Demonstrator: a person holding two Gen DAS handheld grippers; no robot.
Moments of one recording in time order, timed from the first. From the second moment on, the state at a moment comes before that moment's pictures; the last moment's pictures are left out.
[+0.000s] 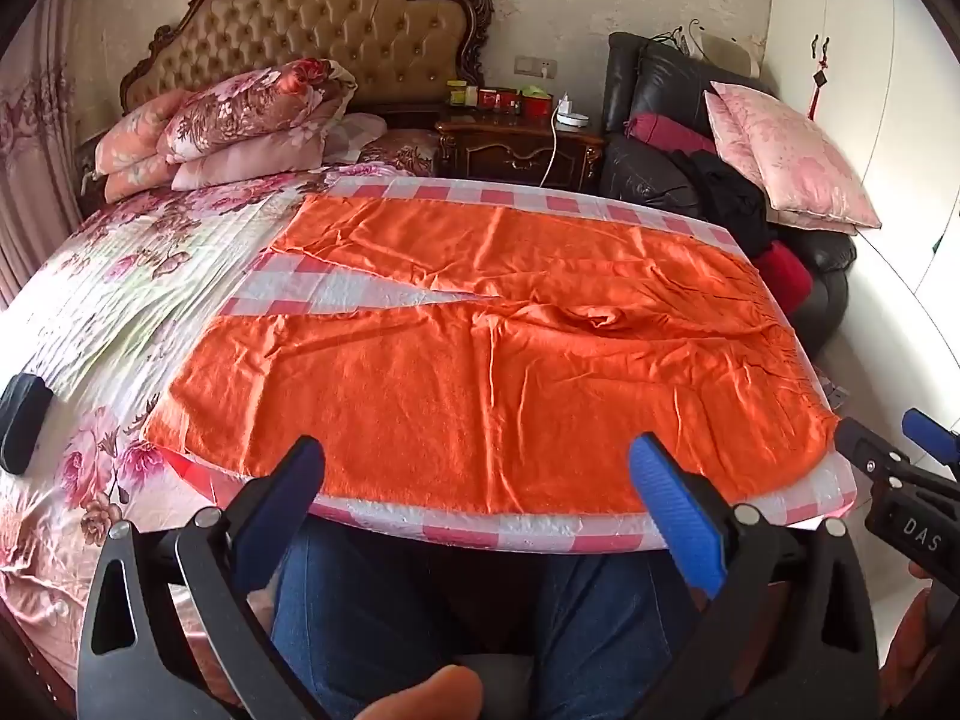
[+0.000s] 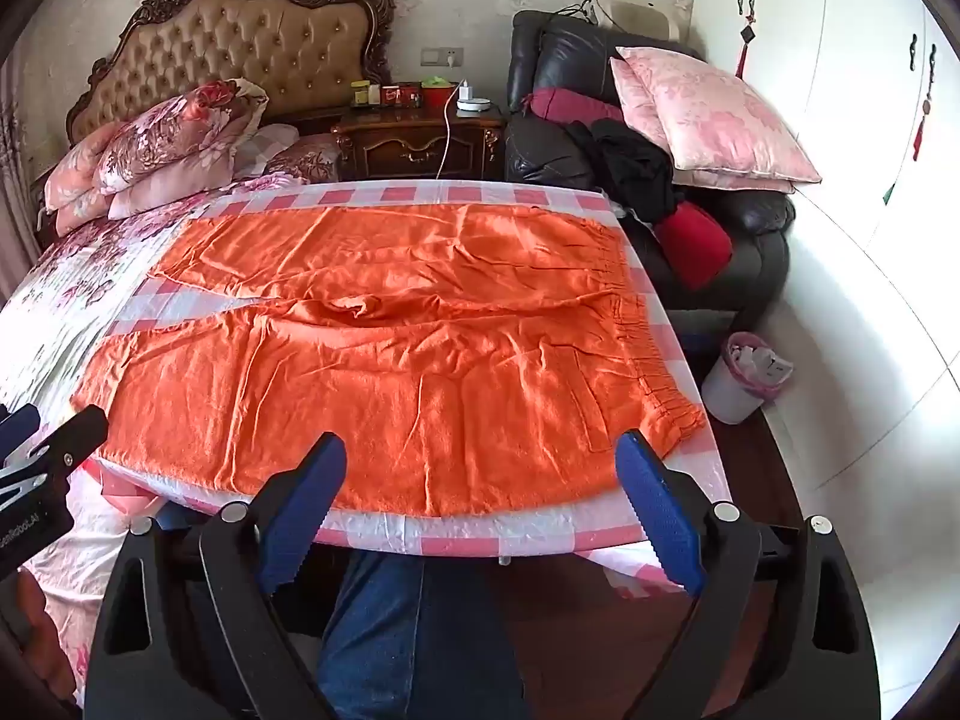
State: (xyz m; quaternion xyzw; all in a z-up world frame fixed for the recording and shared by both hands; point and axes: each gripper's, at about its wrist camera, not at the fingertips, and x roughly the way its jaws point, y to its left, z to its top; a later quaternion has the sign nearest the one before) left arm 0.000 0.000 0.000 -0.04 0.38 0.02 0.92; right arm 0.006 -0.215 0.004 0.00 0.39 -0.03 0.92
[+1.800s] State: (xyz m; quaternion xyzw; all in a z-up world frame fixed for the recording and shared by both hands) left arm -0.003 -0.005 0.009 -0.03 0.39 0.01 0.92; right arm 0.003 -0.215 0.016 0.00 0.38 -0.03 0.92
